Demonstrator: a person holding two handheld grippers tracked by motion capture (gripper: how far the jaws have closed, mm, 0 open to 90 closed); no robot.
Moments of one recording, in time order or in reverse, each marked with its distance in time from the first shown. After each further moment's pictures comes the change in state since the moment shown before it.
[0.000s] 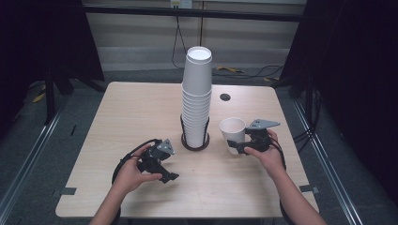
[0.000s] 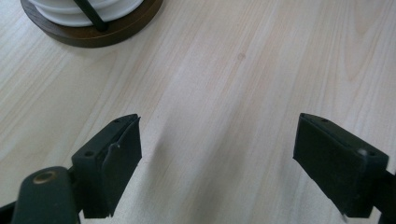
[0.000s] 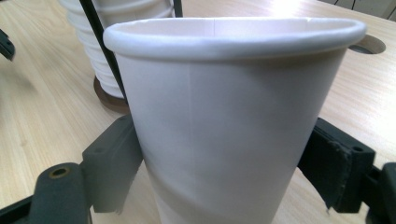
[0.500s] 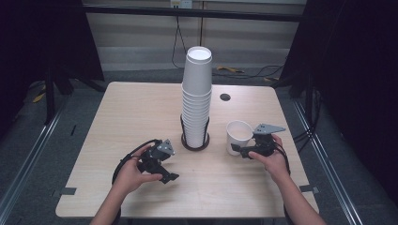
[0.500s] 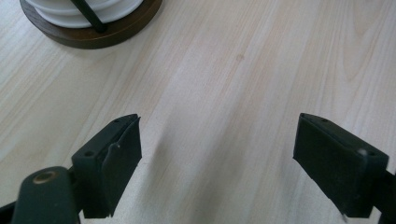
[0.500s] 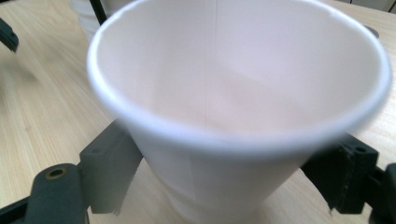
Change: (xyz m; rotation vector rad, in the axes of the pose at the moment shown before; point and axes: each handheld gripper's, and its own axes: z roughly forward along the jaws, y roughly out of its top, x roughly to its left) left arm -0.002 0.001 0.000 -0.002 0.001 0.004; right arm -0.002 -0.018 -0.011 -0.016 0.002 0.014
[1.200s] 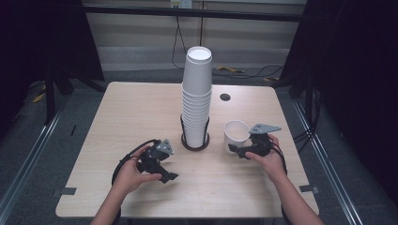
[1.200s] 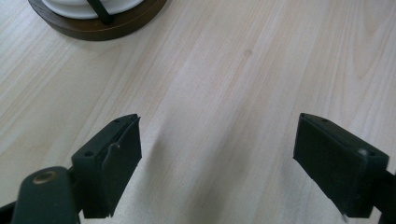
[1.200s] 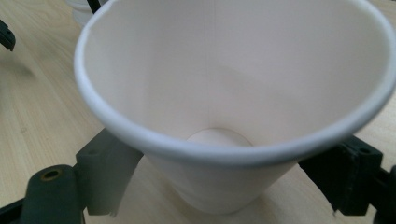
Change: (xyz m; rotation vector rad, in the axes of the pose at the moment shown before) left arm 0.003 -0.004 0.003 -0.001 0.001 -0.018; right arm 0.004 0.003 0.009 0.027 -0.003 0.027
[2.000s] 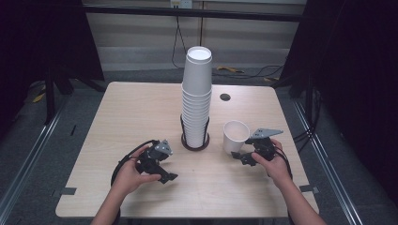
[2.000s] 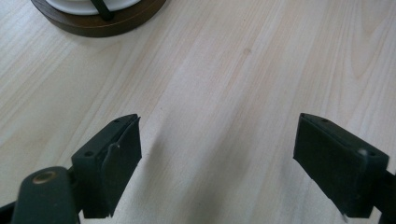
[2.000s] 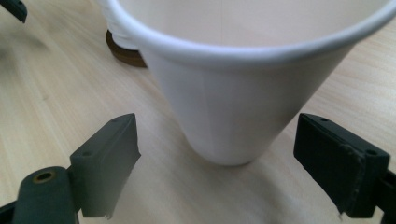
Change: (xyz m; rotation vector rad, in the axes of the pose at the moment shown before) left arm 0.000 -0.003 -0.001 -0.006 -0.001 -0.007; right arm 0.009 -0.008 -0.015 0.095 0.012 0.004
